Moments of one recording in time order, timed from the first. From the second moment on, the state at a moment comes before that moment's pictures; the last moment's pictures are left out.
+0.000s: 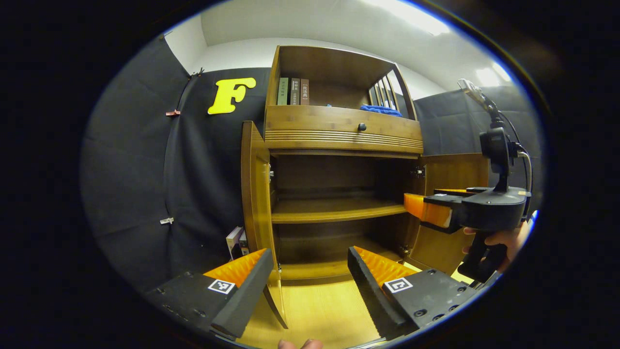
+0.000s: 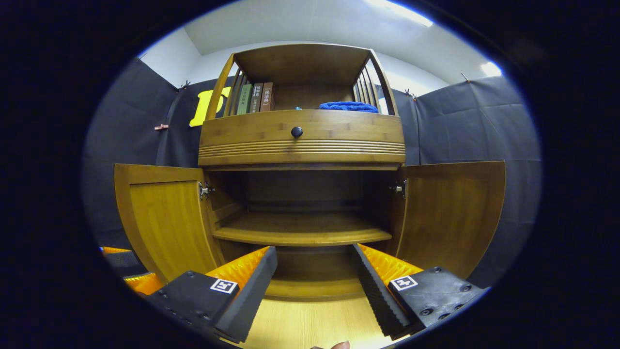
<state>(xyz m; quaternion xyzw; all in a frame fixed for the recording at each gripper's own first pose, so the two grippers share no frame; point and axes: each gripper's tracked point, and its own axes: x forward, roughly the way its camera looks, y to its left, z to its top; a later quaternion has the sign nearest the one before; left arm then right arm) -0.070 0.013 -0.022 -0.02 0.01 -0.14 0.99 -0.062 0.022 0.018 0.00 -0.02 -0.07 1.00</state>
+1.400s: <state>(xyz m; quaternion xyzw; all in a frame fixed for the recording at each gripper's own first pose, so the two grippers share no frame) -0.065 0.008 -0.033 -0.02 0.02 -0.14 0.99 -0.053 0.021 0.007 -0.02 -0.02 -0.06 1.00</state>
